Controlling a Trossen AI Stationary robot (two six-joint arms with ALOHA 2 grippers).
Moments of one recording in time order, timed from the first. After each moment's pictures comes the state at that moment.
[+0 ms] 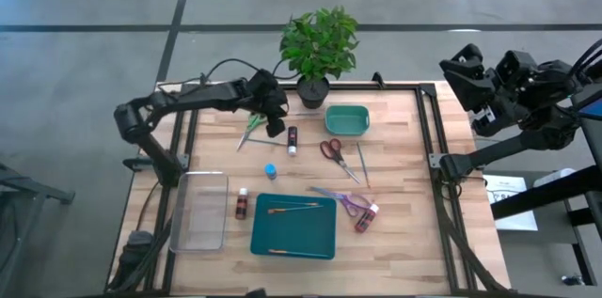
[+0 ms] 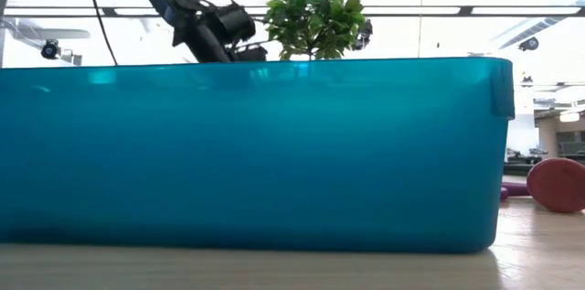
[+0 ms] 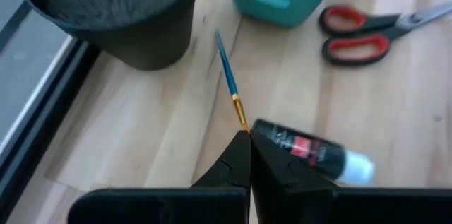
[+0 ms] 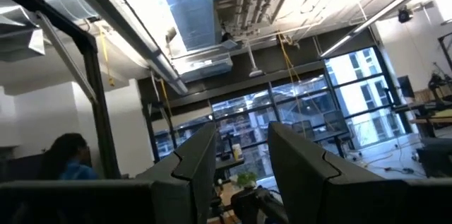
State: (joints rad) left arm 0.54 1.65 1.09 -0.35 0.18 0.19; right arm 0.18 0.82 1.35 0.00 0.28 0.18
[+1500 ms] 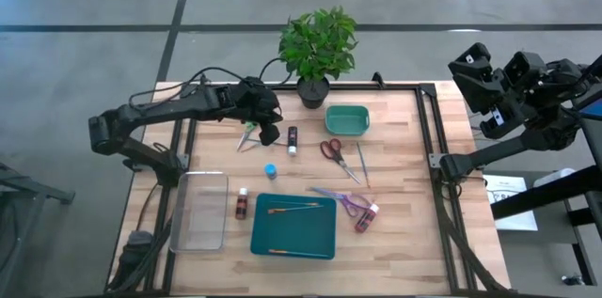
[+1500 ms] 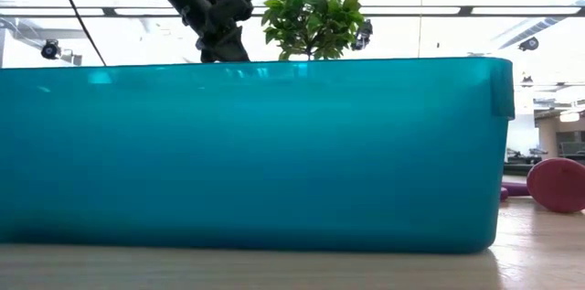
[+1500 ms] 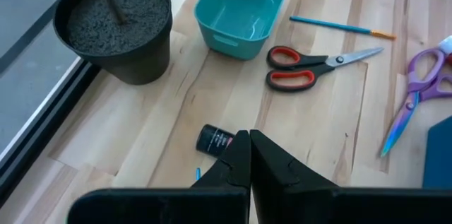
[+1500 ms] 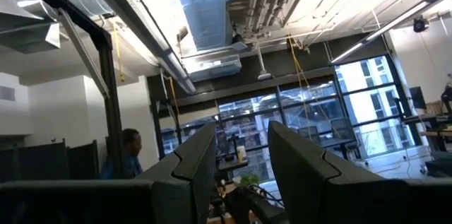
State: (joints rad) left arm 0.39 1.41 1.09 -0.49 0.06 0.00; right arm 0.18 0.79 1.34 -0.03 0.23 0.14
